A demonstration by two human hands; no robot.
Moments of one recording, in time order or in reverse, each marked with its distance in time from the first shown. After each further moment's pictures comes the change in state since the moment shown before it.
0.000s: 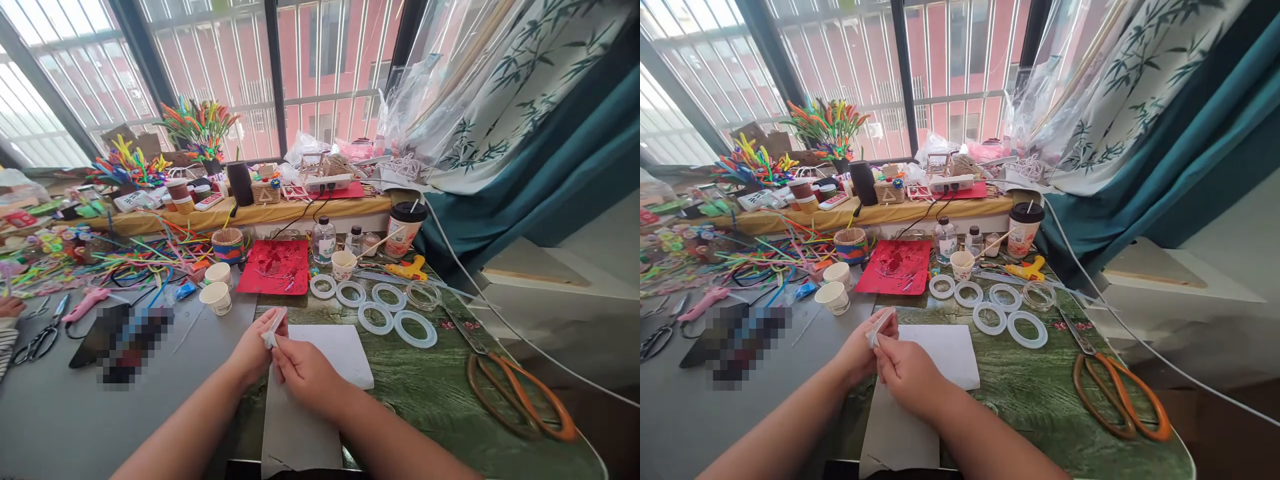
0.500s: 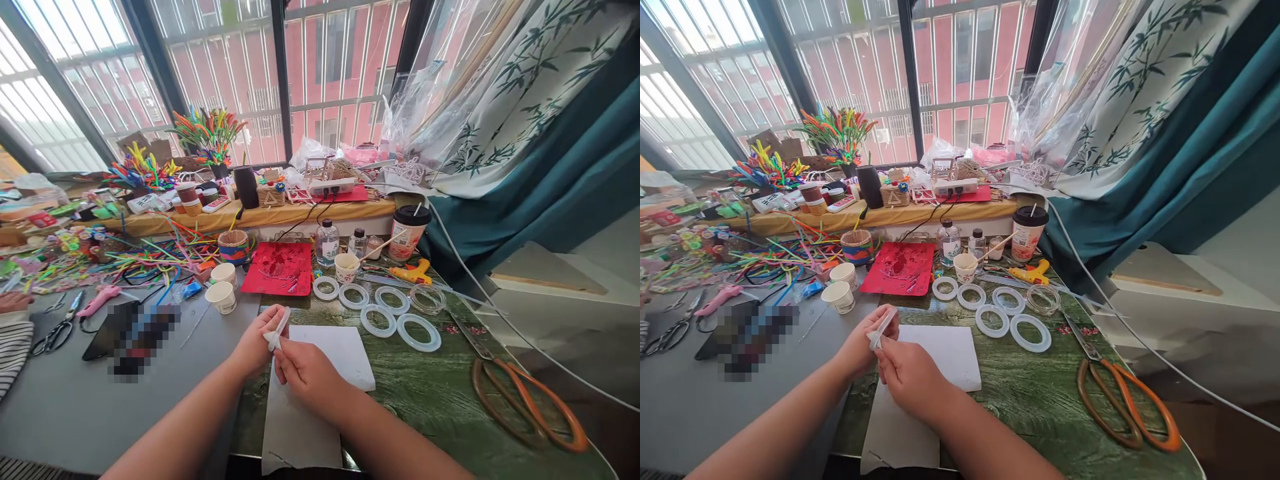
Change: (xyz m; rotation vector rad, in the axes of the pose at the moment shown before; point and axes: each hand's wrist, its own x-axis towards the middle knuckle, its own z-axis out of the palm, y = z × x) left_hand -0.005 0.005 0.001 0.082 -0.043 0.071; right_hand -0.005 -0.002 0.000 -0.020 0.024 -0.069
